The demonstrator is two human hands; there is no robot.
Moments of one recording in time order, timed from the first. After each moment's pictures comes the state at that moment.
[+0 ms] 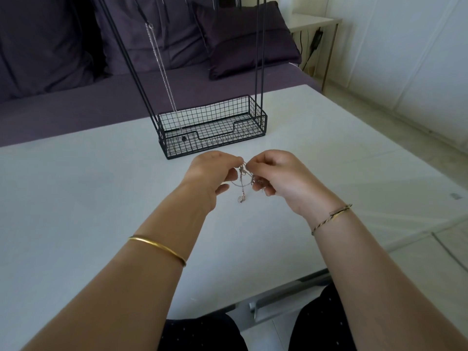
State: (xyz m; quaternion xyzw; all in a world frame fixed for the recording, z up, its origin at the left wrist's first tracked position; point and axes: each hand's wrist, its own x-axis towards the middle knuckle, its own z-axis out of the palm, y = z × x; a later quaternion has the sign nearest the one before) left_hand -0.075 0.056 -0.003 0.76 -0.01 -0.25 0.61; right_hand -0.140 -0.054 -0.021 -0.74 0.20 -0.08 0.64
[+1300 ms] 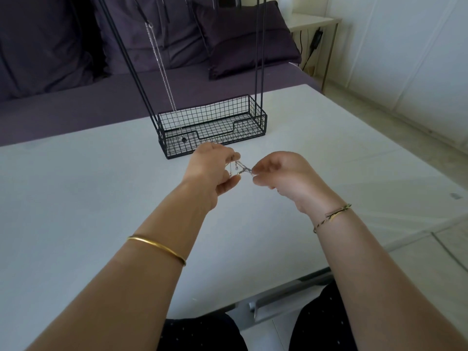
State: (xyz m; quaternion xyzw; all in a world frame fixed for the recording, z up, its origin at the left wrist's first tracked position) left_hand -0.077 0.056 0.003 0.71 0.01 -0.23 0.67; right_hand -0.144 -0.065 -0.027 -0.79 0.21 -0.09 0.56
